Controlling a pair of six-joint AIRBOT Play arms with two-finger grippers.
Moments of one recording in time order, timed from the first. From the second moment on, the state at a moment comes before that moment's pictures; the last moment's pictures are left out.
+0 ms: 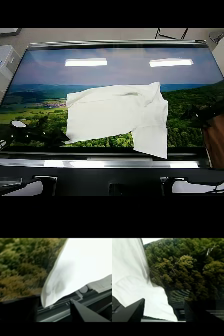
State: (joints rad) left arm 0.31 -1.35 0.61 0.85 -1.24 -1.28; right arm -0.51 -1.55 1.33 -1.22 1.59 1.50
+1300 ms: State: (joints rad) left arm 0.24 -1.15 0.77 0.78 -1.09 -1.31; right arm -0.36 -1.56 1.23 -0.91 1.35 1.28
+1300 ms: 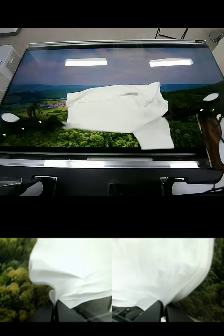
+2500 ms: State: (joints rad) left arm 0.24 -0.87 1.95 0.93 -0.97 -1.38; right arm -0.36 -0.87 2.05 -1.20 1.18 1.43
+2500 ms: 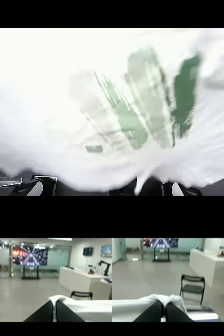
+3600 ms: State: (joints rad) left arm 0.13 -1.75 1.47 0.90 -0.73 -1.36; right arm -0.07 -1.79 1.53 -1.17 0.64 1.55
